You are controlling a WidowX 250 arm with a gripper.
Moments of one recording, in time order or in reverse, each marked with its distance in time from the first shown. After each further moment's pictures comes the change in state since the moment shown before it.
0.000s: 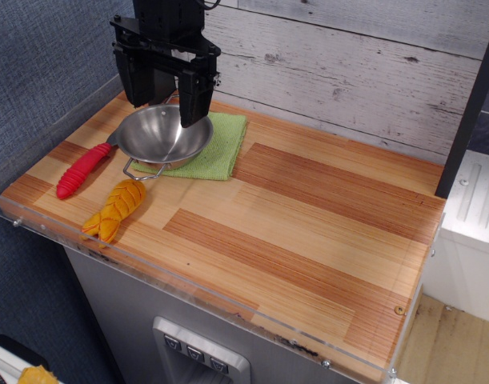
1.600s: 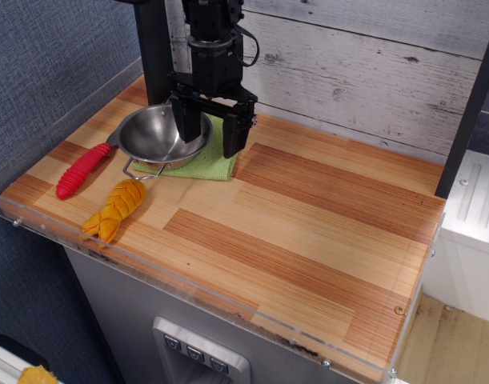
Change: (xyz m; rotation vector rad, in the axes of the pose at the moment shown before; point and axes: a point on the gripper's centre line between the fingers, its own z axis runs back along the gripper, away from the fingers) arm 0.064 0.003 -0.081 -0.052 0.035 -0.015
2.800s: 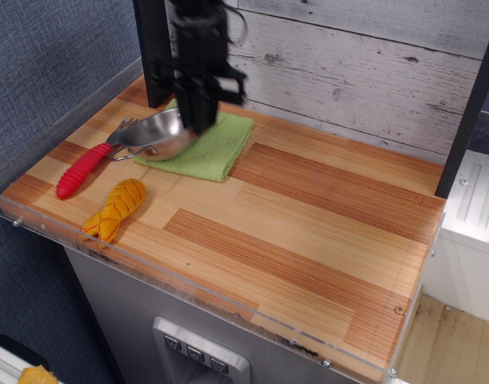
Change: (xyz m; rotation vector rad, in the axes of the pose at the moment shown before) arm -0.018 0.013 0.033 -0.037 -0.021 0.128
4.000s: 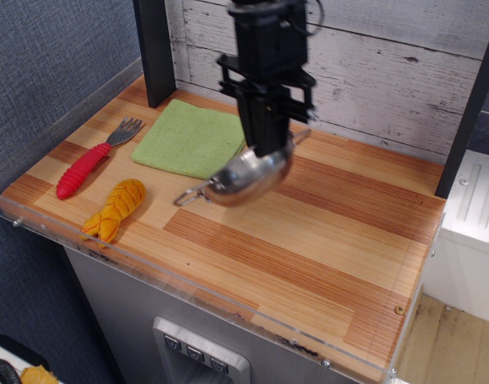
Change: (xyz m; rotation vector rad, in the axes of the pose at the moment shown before) arm -0.050 -0.113 0.026 -0.126 0.017 -0.430
